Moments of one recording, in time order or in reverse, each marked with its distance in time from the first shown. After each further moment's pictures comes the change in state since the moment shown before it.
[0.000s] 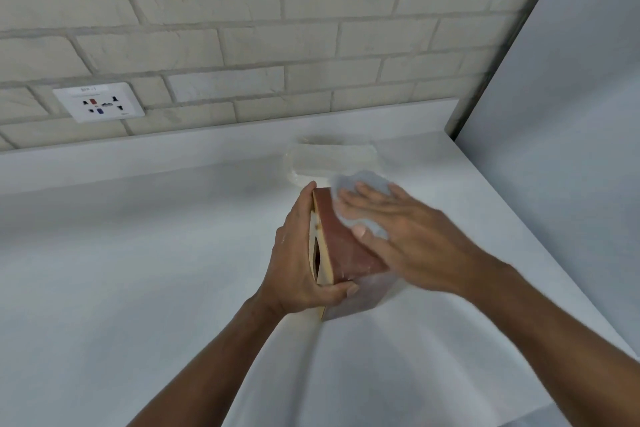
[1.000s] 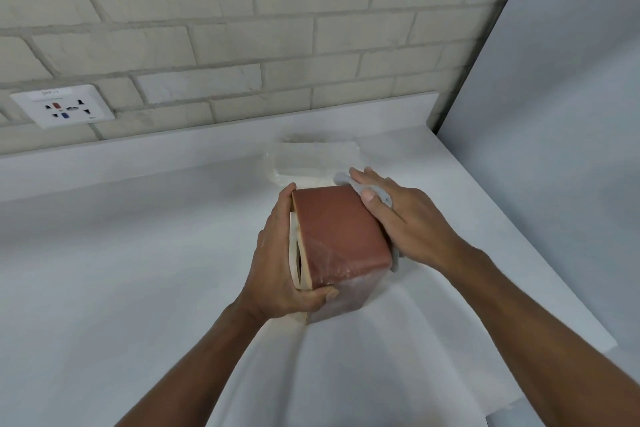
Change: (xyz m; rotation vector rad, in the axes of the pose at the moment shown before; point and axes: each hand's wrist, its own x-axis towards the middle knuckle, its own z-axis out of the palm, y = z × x) left_hand 0.000 0.004 -0.001 -0.011 -0.035 0.004; right_hand 0.005 0.043 0.013 0.348 0.150 0.319
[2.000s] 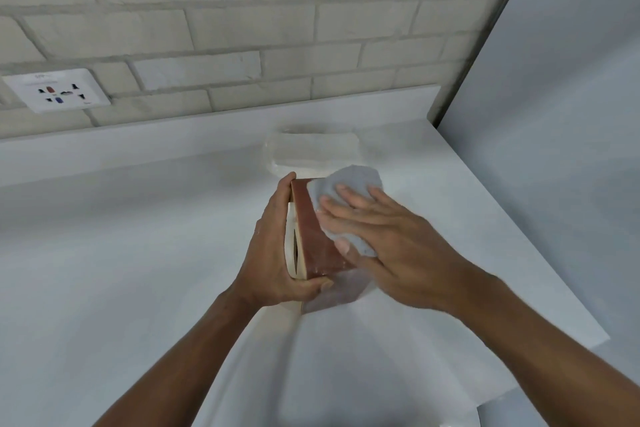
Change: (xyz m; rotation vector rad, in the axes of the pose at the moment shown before) left_hand 0.002 -0.003 -0.003 0.013 -0.027 -0.046; right_hand -0.041 -0.031 0.004 -0.332 -0.130 -0.423
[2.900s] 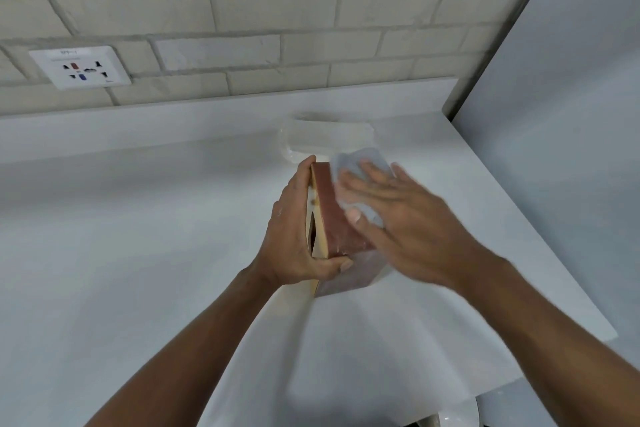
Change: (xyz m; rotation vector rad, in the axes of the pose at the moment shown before) left_hand -0.001 0.002 0.003 0.037 0.046 0.015; right_hand 0.013 -0.018 -0.007 -0.044 0.016 0.113
